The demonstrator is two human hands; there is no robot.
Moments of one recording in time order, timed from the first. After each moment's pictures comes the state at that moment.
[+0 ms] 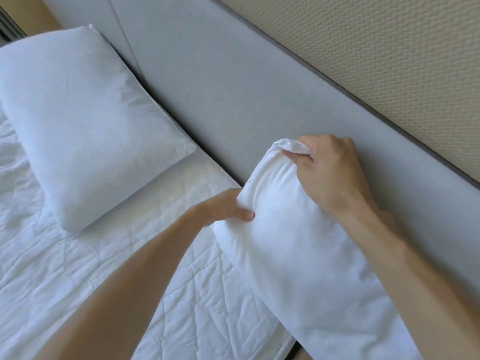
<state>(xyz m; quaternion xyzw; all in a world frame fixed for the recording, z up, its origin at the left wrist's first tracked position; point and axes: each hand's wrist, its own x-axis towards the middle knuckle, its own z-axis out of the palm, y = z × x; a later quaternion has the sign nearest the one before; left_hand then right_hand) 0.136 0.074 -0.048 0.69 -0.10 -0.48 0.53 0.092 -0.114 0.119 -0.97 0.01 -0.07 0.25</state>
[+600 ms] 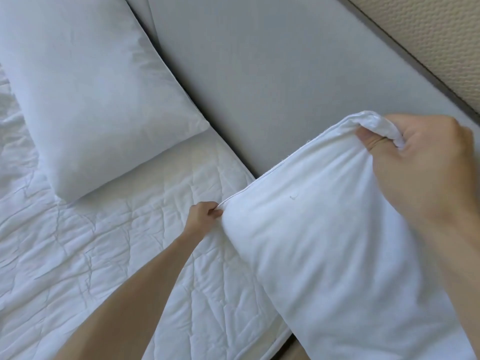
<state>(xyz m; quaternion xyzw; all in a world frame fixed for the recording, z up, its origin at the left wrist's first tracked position) 0.079 0.126 -0.172 0.87 0.08 -0.22 0.44 0.078 -0.117 0.144 -0.96 0.06 -0.09 0.24</state>
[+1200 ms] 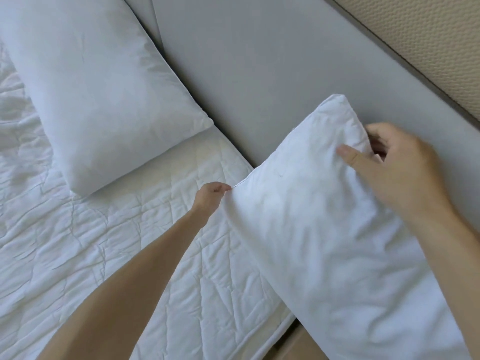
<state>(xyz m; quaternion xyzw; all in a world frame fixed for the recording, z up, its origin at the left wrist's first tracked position) 0.089 0.122 -0.120 0.78 0.18 -0.24 0.55 0.050 -0.127 0.126 -0.96 0.08 -0.05 0.26</state>
